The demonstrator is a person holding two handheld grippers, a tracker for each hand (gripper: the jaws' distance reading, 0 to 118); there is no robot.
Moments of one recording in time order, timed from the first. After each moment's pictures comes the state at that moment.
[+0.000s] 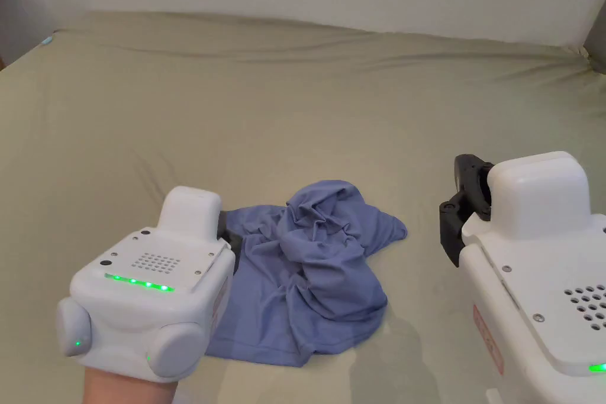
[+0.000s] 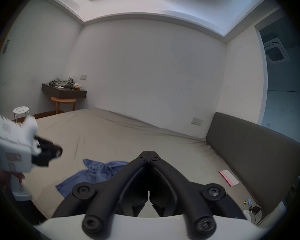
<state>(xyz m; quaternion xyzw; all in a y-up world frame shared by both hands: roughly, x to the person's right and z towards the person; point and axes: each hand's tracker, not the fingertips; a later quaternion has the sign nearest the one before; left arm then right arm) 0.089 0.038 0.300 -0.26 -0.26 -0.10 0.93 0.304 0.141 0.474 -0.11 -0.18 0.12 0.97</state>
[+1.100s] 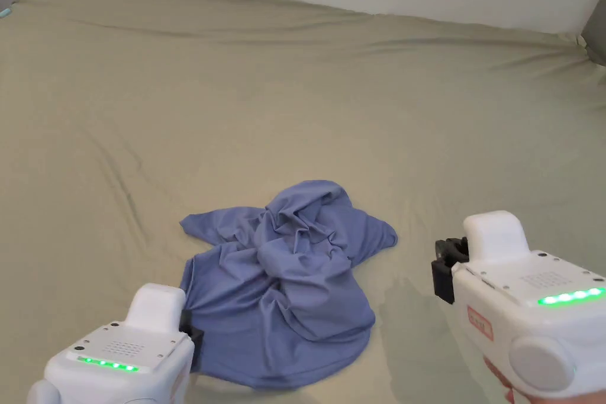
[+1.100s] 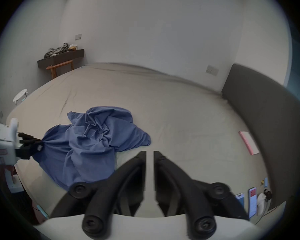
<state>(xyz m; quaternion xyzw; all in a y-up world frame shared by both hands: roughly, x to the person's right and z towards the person) 0.079 -0.055 0.277 -0.37 -0.24 -0.11 0.89 0.417 0.032 0.372 -0.34 -0.14 0.03 0.93</state>
